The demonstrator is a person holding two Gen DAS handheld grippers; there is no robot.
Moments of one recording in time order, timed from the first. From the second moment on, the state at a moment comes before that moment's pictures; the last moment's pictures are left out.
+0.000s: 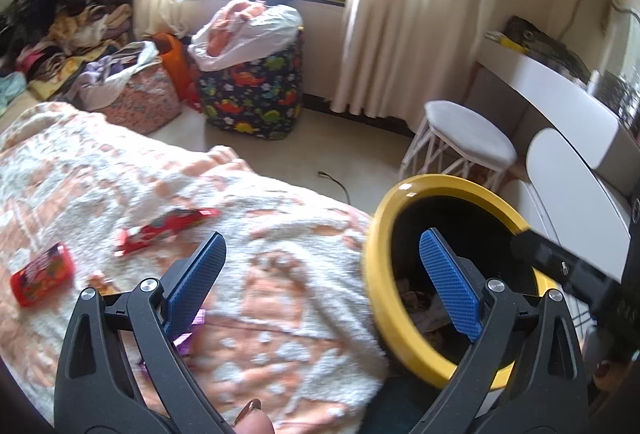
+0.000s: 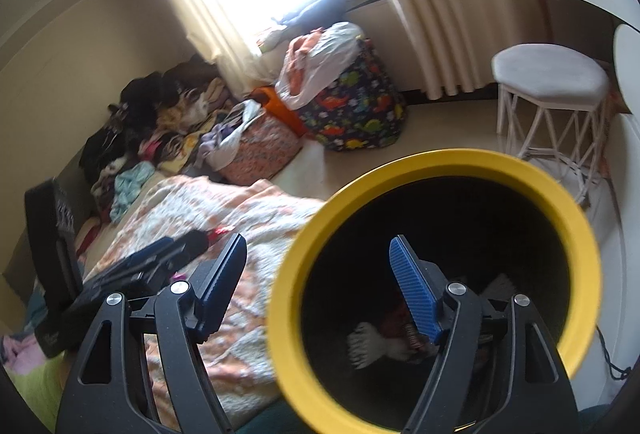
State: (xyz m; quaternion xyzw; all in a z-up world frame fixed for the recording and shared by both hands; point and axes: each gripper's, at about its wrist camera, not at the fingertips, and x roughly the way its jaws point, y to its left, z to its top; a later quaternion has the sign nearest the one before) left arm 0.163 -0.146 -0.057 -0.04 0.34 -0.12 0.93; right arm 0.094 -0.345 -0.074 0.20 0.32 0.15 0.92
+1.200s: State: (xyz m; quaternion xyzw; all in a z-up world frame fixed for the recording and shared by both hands) left arm 0.154 0.034 -0.115 -0.21 0.40 0.00 0.89; right arm 0.119 -0.147 -0.119 0.09 0.42 0.28 0.85
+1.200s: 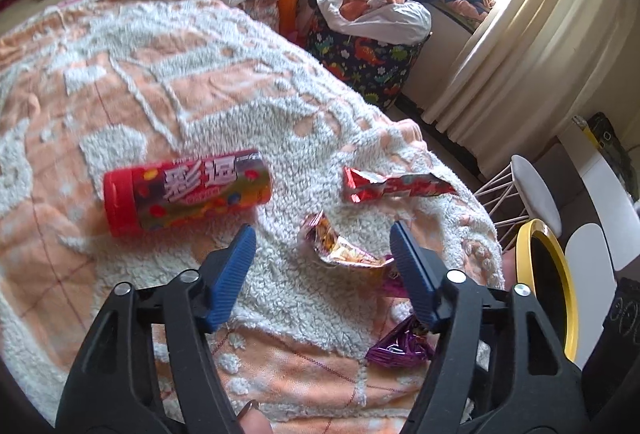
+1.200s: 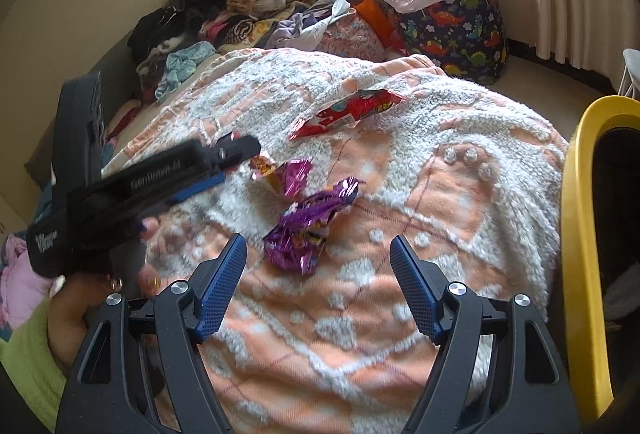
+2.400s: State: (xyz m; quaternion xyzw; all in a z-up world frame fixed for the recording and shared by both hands) left arm 0.161 -0.014 -0.097 -0.21 0.39 -0.08 0.89; right arm 0.123 -0.222 -0.101 0.19 0.38 0.27 0.86
